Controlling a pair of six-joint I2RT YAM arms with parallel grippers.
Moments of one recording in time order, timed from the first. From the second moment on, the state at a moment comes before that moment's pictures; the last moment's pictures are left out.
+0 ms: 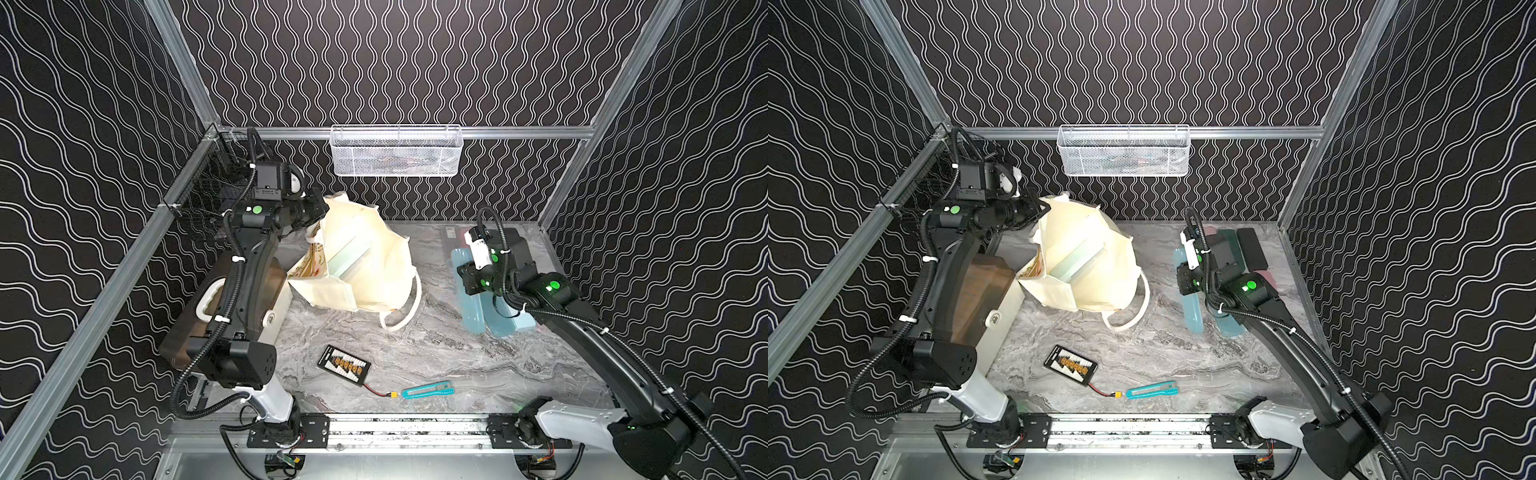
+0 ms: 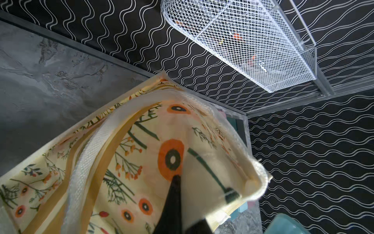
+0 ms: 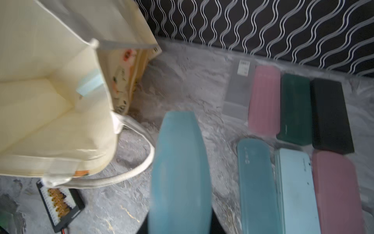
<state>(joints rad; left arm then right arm) 0.02 1.65 1.98 -0.93 0.37 -0.59 0.52 1.25 1.29 -0.77 0.08 0.17</state>
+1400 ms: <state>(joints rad) 0.07 1.55 1.97 -0.95 0.38 -0.71 0.36 2.08 1.59 -0.97 0.20 0.13</state>
